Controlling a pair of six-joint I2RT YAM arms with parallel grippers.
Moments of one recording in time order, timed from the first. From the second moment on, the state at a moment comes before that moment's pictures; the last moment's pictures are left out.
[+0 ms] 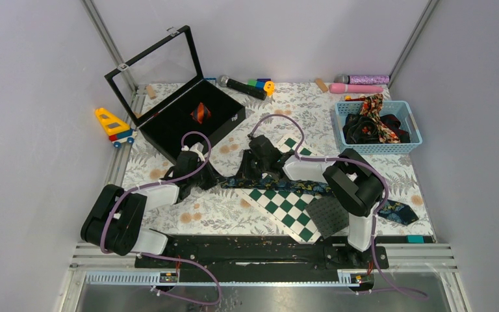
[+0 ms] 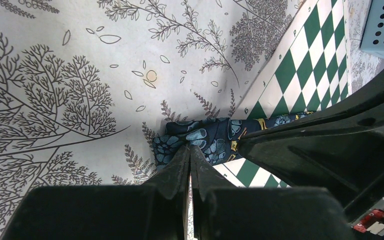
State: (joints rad) left arm -0.33 1.39 0.42 0.25 0.30 -0.79; right arm 0.81 1.90 1.08 0.06 -0.20 0.85
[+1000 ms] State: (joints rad) left arm -0.33 1.19 0.42 0.21 0.27 -0.76; right arm 0.81 1.96 1.10 0.06 -0.21 0.85
